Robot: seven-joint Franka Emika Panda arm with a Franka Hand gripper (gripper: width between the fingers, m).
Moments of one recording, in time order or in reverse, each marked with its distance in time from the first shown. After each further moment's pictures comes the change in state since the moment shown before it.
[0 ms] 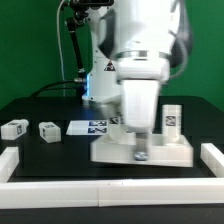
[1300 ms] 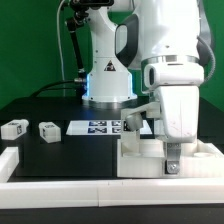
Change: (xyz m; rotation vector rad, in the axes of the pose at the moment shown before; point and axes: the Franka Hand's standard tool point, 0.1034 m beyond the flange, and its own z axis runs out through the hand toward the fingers) arm 0.030 0.022 0.015 -0.012 0.027 -0.070
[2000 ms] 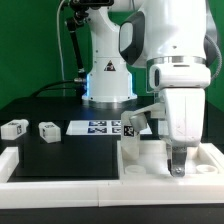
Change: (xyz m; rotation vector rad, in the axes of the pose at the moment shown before) arm 0.001 0.004 0.000 0.017 -0.015 0.009
